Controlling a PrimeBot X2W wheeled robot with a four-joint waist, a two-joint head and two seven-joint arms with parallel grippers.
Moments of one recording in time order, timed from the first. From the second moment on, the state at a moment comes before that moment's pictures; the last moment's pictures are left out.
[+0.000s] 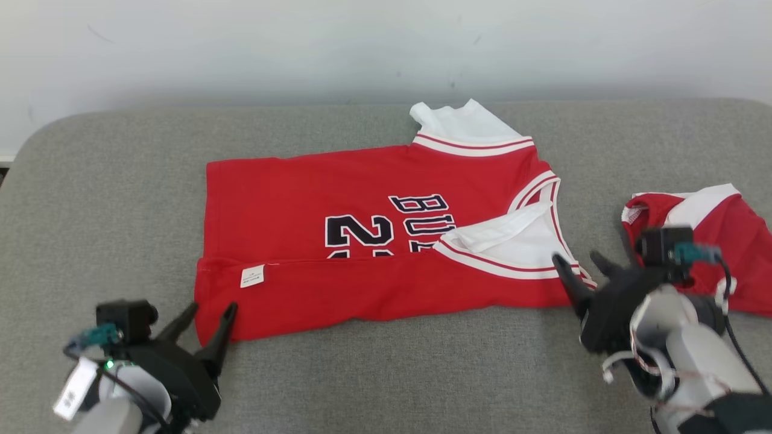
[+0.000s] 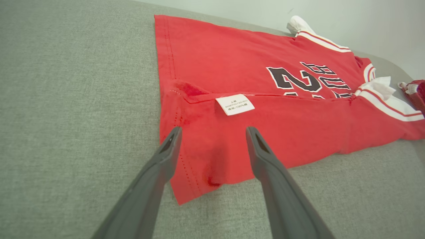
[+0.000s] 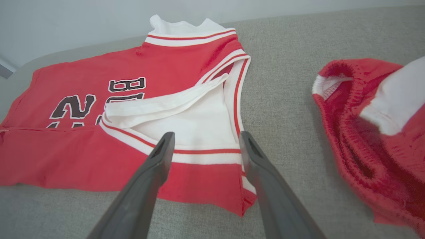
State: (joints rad) left arm -0.43 0.37 -0.56 0.56 -0.71 -0.09 0.00; right arm -0.43 -0.20 0.18 0.47 0.55 0.05 0.26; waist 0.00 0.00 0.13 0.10
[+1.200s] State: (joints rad) left arm -0.44 0.33 -0.59 0.71 -0.71 -0.10 -0.07; right arm -0.38 -0.20 0.27 0.51 0.41 -0.02 0.18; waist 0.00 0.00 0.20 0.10
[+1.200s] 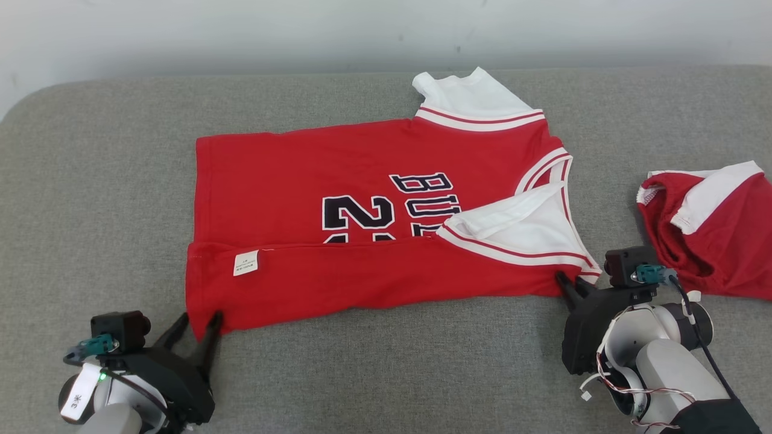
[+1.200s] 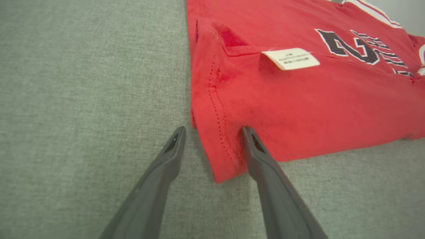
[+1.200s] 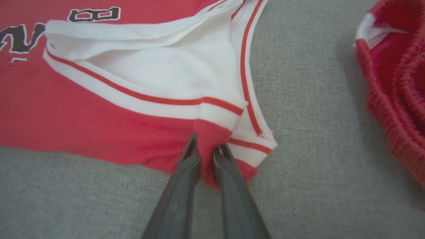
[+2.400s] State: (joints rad) left arm -0.23 0.39 -0.66 0.65 -0.73 -0.12 -0.04; right arm 0.05 -0.25 0.19 0.29 0.59 0.08 0.19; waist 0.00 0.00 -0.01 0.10
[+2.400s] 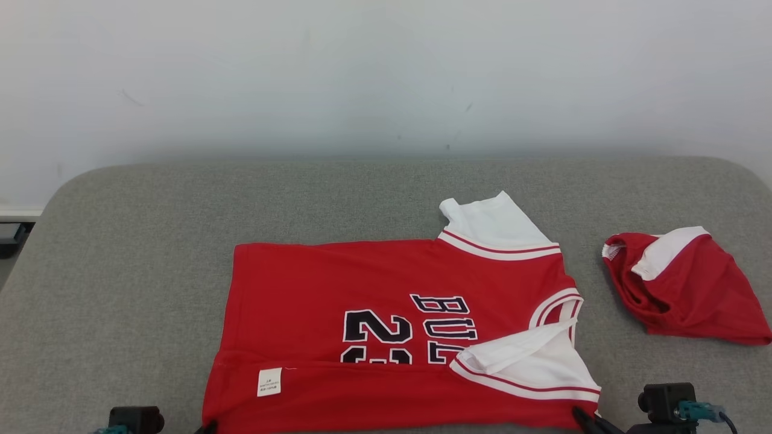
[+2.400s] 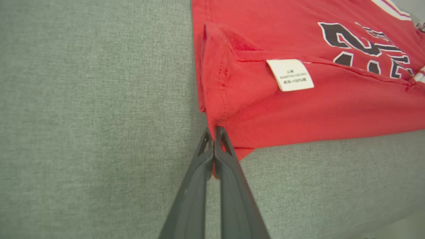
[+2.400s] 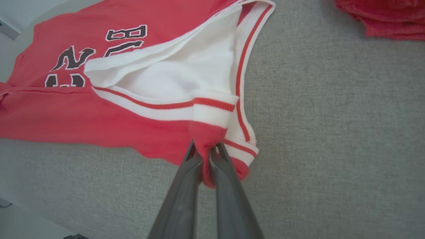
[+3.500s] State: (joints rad) left arm -0.10 0.45 -0.48 0.29 -0.76 0.08 -0.18; right arm 0.19 -0.23 0.06 -0.08 0.69 0.00 0.19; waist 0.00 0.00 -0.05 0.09
